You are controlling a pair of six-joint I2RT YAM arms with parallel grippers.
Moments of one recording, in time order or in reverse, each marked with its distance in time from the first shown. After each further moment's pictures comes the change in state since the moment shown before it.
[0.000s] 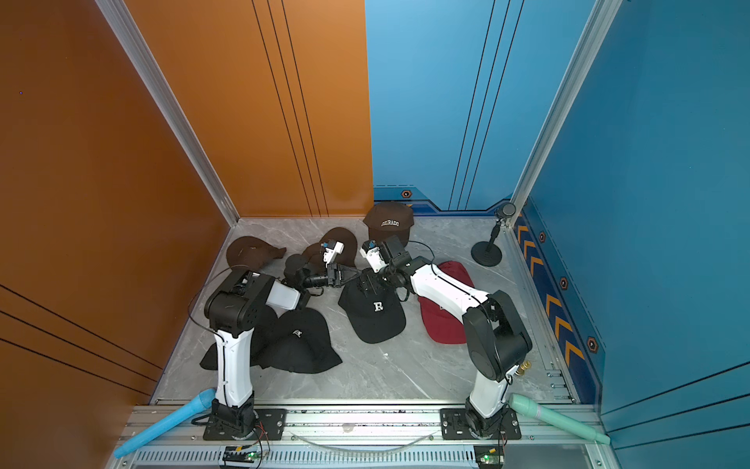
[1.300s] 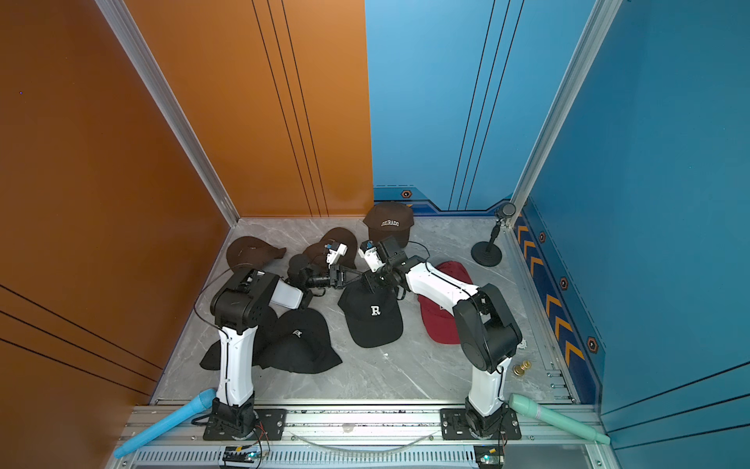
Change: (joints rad) left arm -0.013 0.050 0.032 -0.005 0.031 -0.010; right arm -0.003 0.070 0.030 0.030 0.015 0.003
